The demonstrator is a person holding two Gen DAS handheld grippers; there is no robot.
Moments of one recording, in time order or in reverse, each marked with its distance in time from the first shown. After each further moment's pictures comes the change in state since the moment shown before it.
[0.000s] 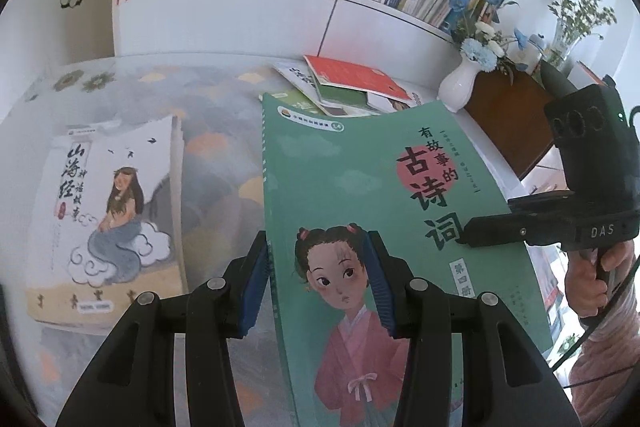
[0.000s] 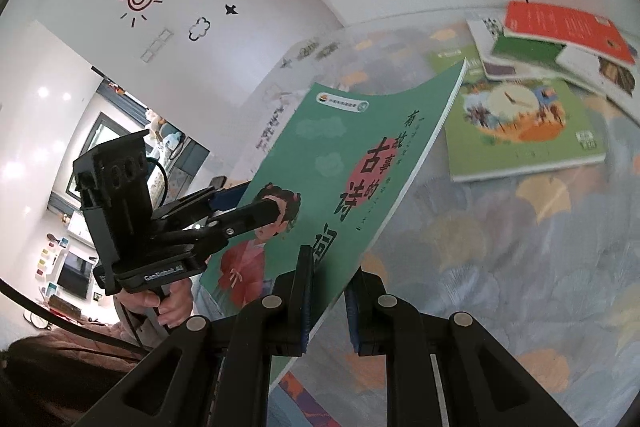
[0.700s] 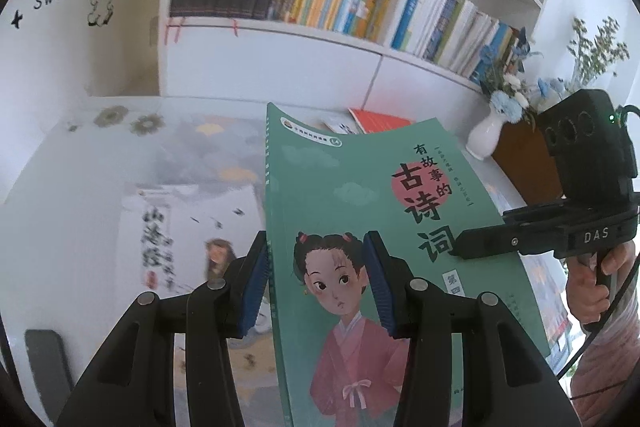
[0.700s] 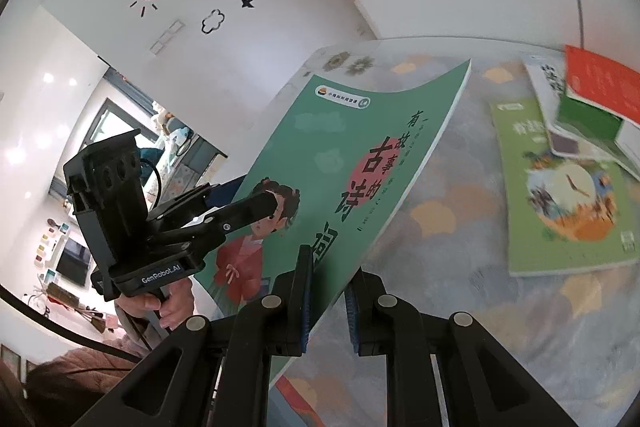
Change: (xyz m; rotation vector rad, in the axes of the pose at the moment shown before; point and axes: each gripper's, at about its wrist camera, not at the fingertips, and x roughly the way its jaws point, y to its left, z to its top) left arm -0.049 0.067 0.049 -0.019 -0.122 0.074; right arm 0.046 0.052 0.085 -0.050 0.027 0.031
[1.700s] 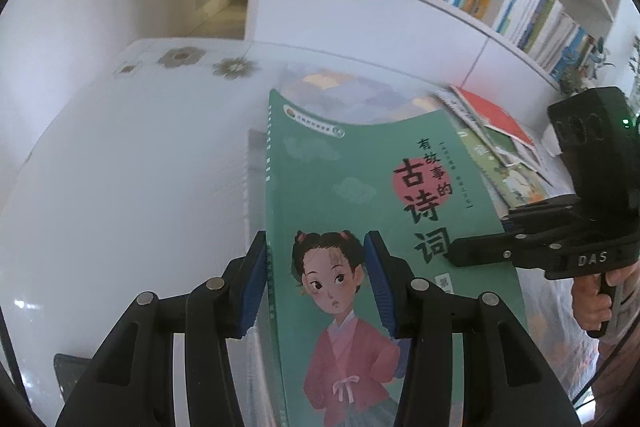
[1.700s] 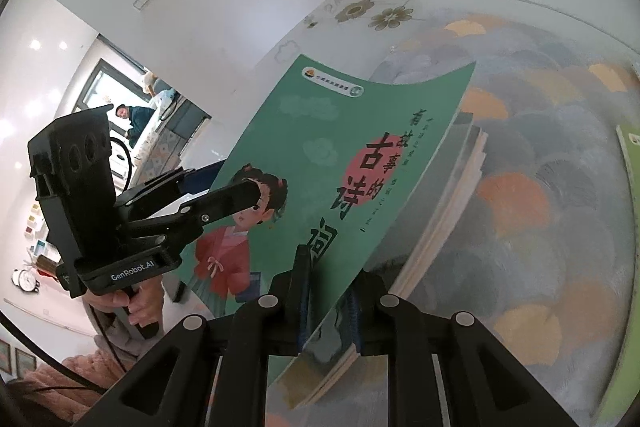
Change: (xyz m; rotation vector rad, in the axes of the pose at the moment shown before) left arm 0.057 0.146 -0.023 -0.090 0.120 0.137; right arm 0.182 0.008 0.056 -0.064 0.149 -0.032
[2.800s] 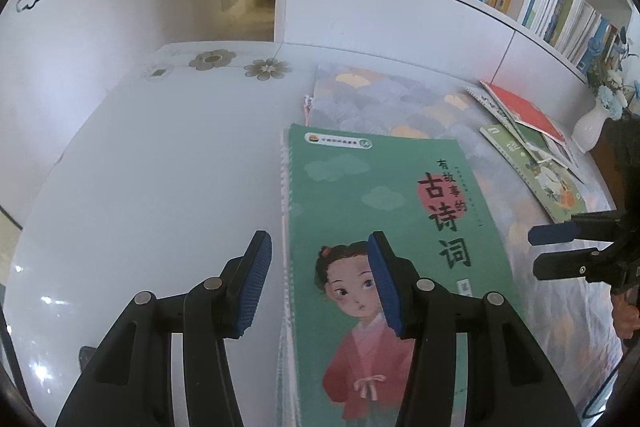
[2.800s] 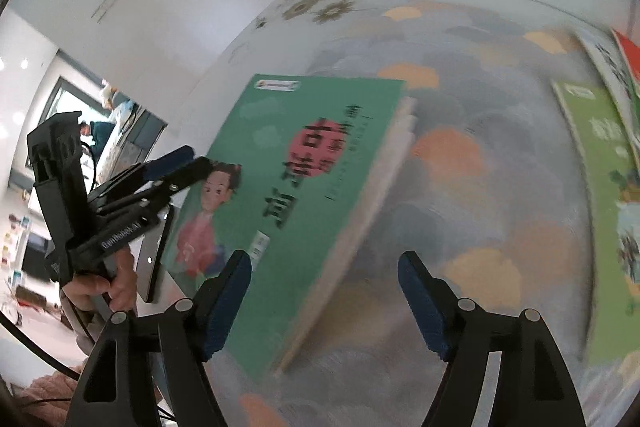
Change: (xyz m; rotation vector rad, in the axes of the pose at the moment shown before) left arm -0.007 -0.003 0.002 0.013 -0.005 0.129; right arm -0.036 -0.020 -0.037 0.120 -0.015 -0.137
